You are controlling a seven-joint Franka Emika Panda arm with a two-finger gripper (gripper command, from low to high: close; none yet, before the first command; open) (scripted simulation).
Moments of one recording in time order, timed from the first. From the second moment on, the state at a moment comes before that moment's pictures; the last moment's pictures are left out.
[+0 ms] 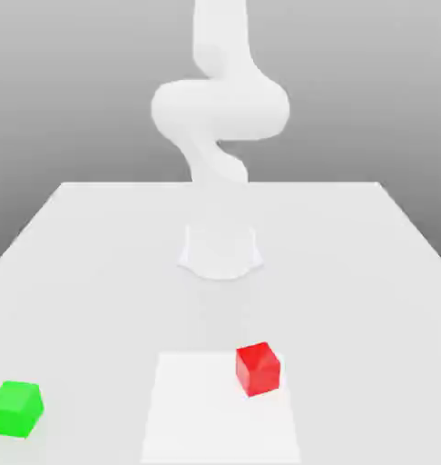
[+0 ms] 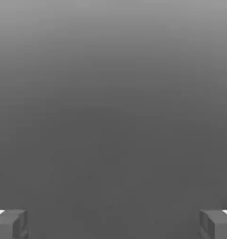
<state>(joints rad) 0.02 -0.72 0.00 -2.36 0.00 2.35 0.78</state>
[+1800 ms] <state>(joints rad) -0.23 0.22 -0.31 -2.39 0.14 2.59 0.58</state>
